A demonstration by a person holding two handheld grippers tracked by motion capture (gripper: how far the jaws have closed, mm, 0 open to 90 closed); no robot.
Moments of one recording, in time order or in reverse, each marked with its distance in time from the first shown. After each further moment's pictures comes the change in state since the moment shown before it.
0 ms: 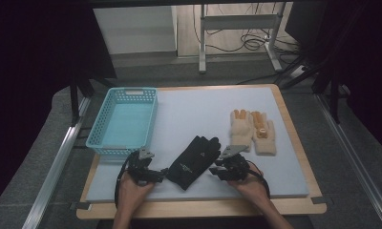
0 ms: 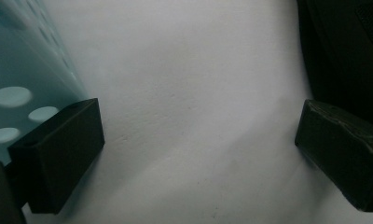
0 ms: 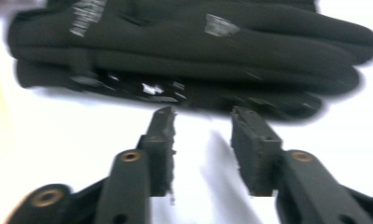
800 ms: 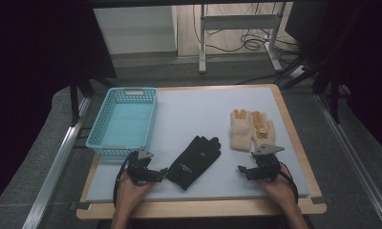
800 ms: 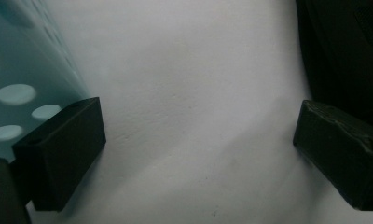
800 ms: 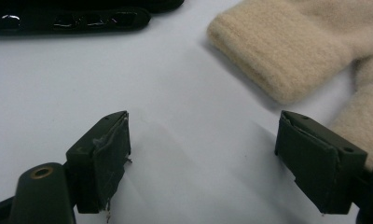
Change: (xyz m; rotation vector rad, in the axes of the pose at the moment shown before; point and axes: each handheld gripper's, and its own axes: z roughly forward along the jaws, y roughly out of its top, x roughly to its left) left arm 0.001 -0.001 -0.002 -0.009 -0.008 -0.009; right arm -0.057 -0.058 -0.041 -0.035 -0.189 0.100
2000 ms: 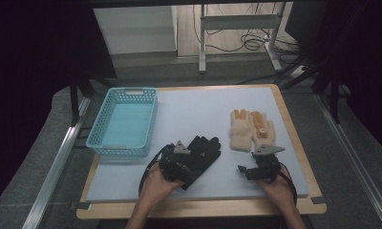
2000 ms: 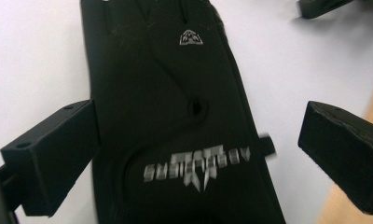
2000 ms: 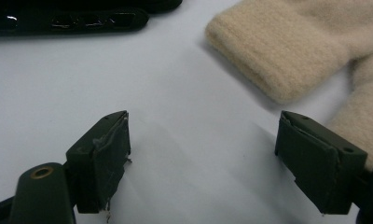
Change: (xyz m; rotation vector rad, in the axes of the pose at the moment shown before) left arm -0.091 0.079 0.018 0.070 -0.195 0.191; right arm 0.000 -0.001 0.000 -0.005 -0.011 -0.004
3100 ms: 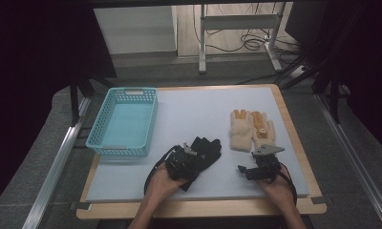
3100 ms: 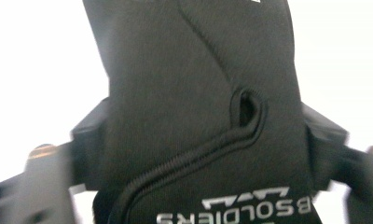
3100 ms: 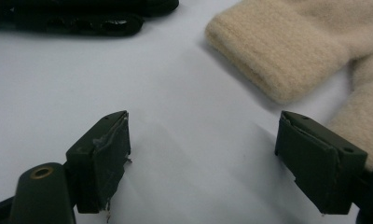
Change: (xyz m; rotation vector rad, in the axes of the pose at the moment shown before) left arm 0.006 -0.006 0.019 0.124 0.058 -0.035; right arm 0.000 0.000 0.000 0.002 -0.001 0.002
